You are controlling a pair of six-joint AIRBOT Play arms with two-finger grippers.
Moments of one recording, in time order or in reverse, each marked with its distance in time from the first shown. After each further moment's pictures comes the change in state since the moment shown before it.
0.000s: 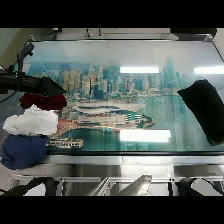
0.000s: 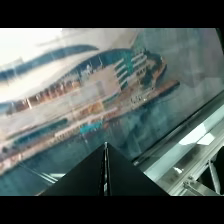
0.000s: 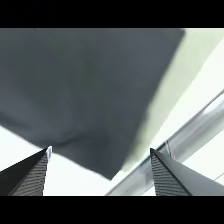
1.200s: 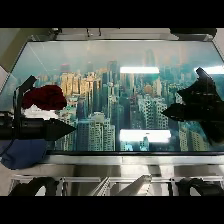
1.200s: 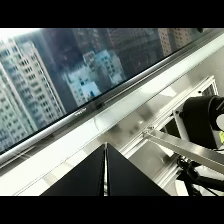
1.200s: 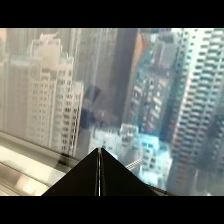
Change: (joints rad) left arm -0.208 0.585 -0.461 0.010 0.013 -0.201; right arm 0.933 0.319 -0.211 0.362 -0.078 -0.063
